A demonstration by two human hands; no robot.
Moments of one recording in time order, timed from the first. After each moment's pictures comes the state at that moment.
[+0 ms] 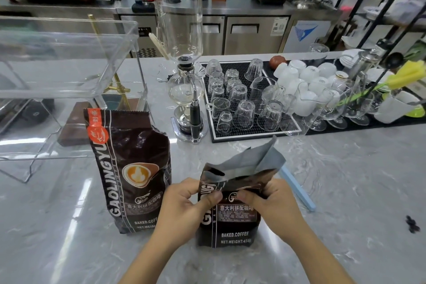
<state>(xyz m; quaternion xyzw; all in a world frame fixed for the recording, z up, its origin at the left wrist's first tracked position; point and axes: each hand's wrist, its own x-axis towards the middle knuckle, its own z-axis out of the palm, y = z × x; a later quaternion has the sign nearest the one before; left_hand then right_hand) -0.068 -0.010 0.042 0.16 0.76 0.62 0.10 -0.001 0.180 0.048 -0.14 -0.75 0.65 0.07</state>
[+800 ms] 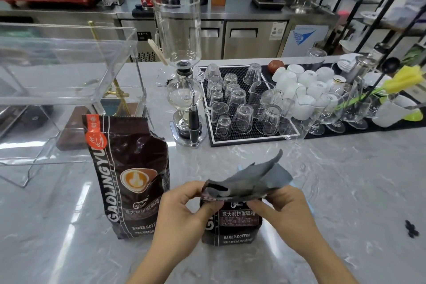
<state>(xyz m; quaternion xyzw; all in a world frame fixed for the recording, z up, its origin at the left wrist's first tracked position) -0.055 -0.009 0.067 0.17 0.78 0.60 0.05 0.016 0.192 0.058 -0.09 -0.75 0.65 0.11</state>
